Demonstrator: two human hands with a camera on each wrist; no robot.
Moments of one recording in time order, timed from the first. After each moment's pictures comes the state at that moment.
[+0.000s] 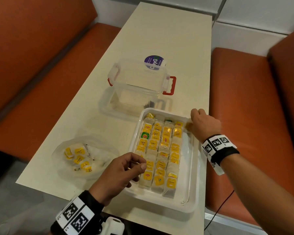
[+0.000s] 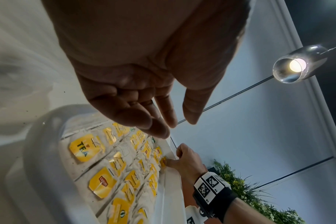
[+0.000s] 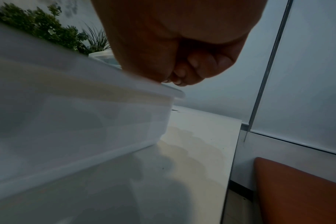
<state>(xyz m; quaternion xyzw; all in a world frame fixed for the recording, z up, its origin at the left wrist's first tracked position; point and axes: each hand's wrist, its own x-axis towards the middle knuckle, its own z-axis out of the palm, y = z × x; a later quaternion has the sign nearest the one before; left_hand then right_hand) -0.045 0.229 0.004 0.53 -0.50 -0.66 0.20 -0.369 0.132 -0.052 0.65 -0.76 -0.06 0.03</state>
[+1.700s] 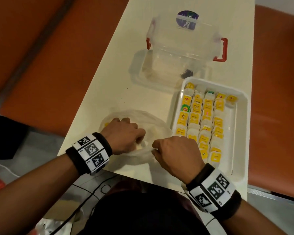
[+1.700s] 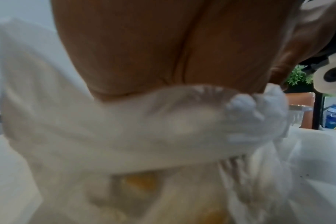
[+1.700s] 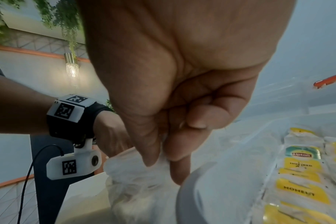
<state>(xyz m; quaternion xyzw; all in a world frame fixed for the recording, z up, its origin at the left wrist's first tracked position) 0.081 0.142 -0.038 0.34 -0.89 -0.16 -0.24 -0.091 0.232 0.000 0.75 -0.62 -0.15 -0.16</state>
